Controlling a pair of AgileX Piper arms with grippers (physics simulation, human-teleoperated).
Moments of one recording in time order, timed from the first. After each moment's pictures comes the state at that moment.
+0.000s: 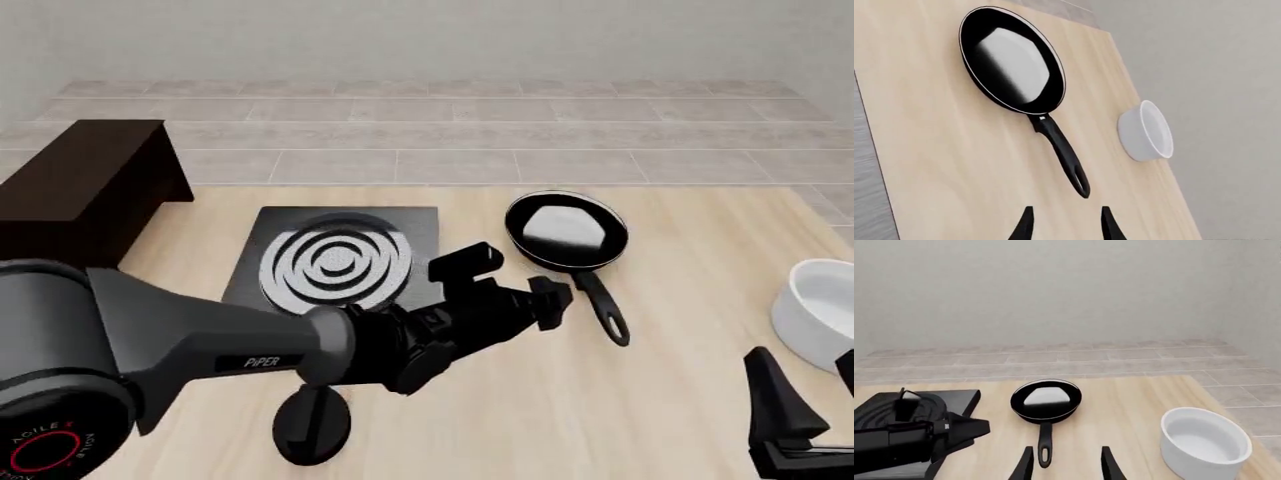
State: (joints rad) left arm -0.90 2.00 -1.14 -0.40 -0.83; right arm -0.01 0.03 -0.01 -0.02 0.03
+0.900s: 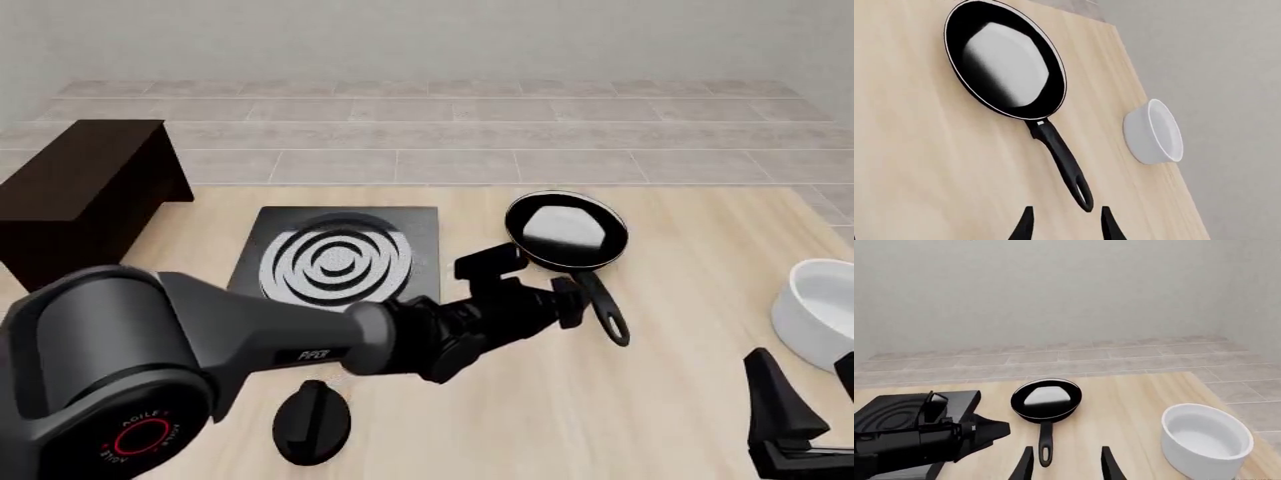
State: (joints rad) left arm -0.91 2.12 -1.31 -0.33 -0.82; right arm -0.02 0.03 0.00 -0.02 0.06
